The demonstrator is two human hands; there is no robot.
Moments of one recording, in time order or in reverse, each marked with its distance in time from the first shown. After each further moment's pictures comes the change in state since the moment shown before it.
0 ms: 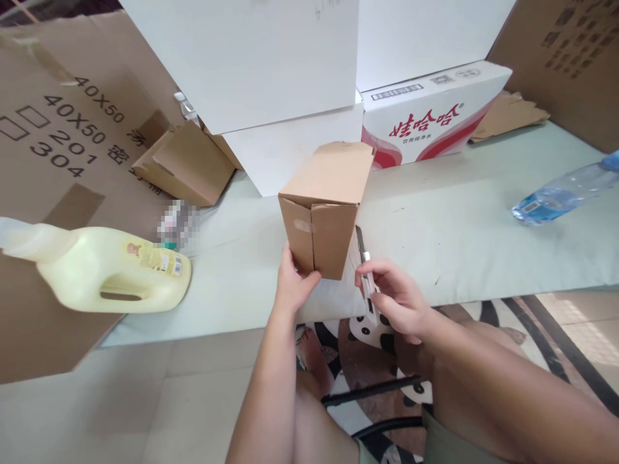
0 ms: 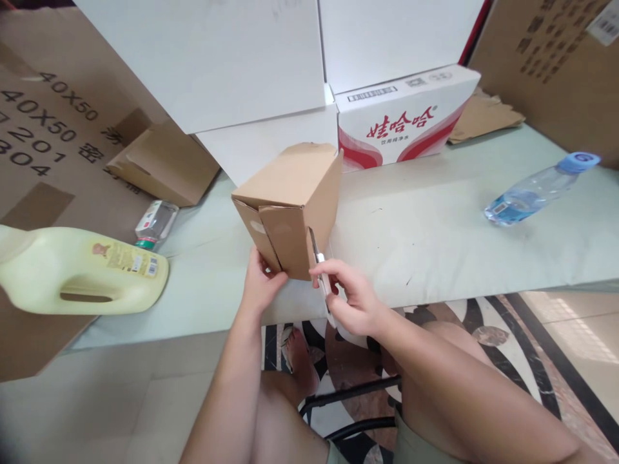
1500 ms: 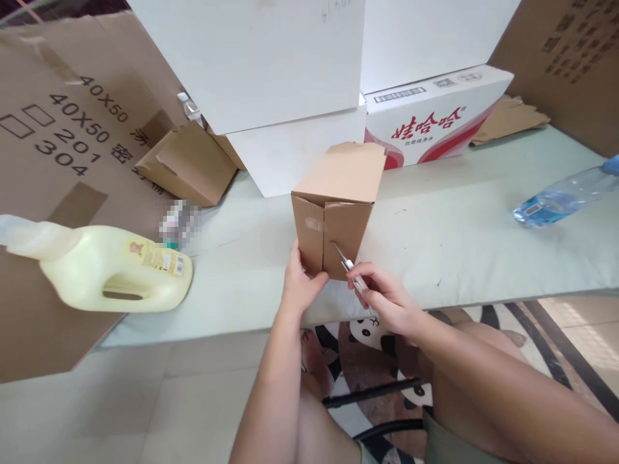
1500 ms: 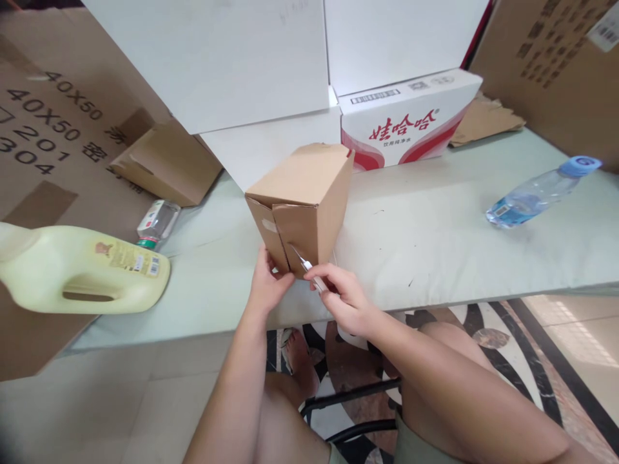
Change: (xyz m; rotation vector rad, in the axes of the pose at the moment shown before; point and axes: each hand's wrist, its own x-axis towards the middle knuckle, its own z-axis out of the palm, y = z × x) left_hand -0.004 -0.001 0.006 0.090 -0.080 -0.044; right_hand 0.001 0.010 0.013 0.023 -0.025 0.155
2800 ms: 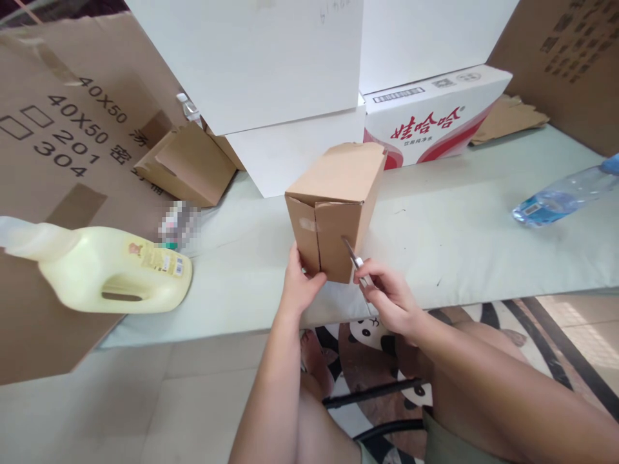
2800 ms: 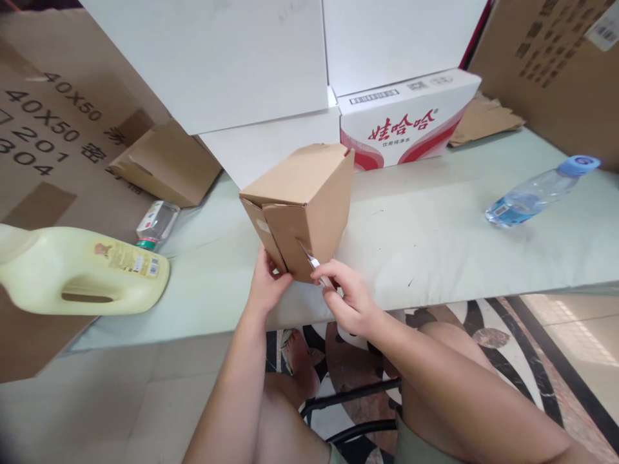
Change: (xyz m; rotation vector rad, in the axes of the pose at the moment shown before) left_hand 0.000 -0.001 -0.001 -0.035 -0.005 0.013; right_hand 0.001 0.001 -0.001 -0.137 0.111 -0.171
